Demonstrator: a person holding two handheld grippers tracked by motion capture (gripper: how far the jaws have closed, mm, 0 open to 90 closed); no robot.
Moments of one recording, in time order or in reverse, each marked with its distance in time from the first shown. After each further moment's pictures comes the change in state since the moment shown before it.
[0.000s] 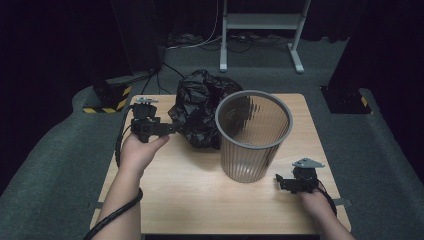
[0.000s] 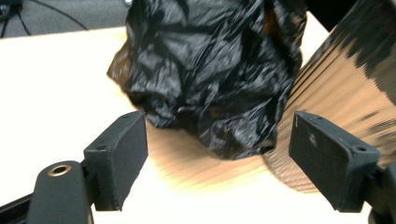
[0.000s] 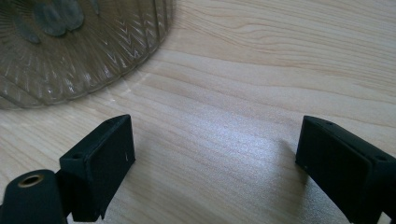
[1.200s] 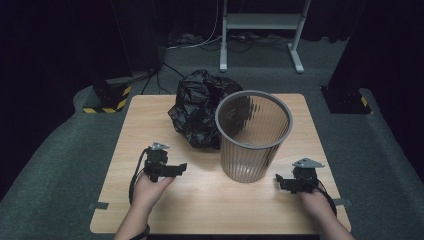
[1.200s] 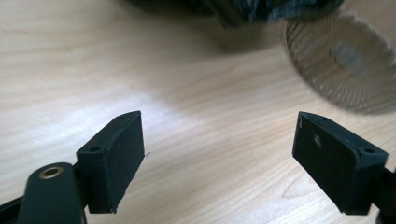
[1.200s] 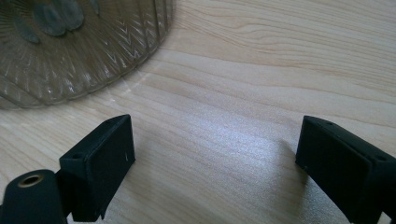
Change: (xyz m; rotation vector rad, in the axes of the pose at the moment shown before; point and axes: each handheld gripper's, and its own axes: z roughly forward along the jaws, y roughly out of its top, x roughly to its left) left arm 0.002 -0.125 0.072 0.117 -0.021 0.034; right arm 0.000 0.000 0.000 0.000 -0.001 -0.001
